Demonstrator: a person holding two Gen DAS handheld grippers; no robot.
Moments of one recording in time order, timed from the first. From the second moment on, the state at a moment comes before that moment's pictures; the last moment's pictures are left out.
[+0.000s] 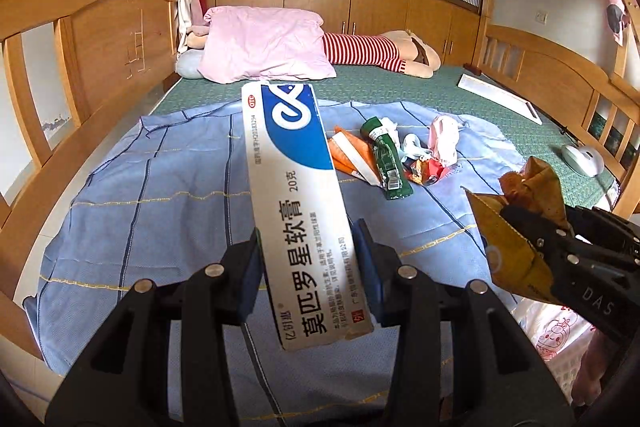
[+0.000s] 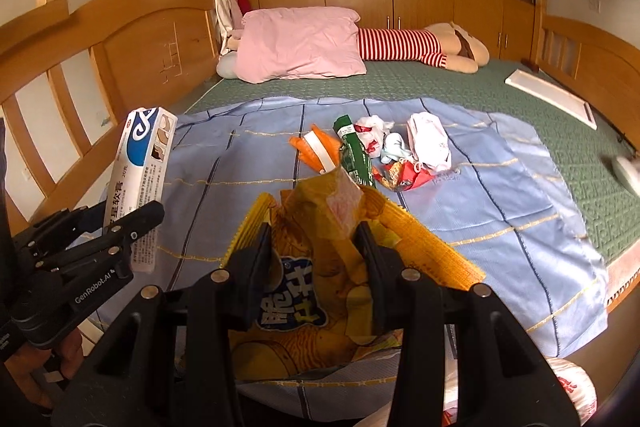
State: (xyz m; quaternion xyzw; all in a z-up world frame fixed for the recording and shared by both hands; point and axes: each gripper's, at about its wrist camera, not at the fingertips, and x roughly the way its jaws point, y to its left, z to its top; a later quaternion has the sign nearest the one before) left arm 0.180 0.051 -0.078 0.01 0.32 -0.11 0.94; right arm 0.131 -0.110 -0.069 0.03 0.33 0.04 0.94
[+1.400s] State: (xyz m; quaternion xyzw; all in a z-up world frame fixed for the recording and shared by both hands) left arm 0.024 -0.101 -0.107 0.15 0.34 -0.59 0.72; right arm -0.021 -0.339 -0.094 0.24 0.44 -0.15 0.85
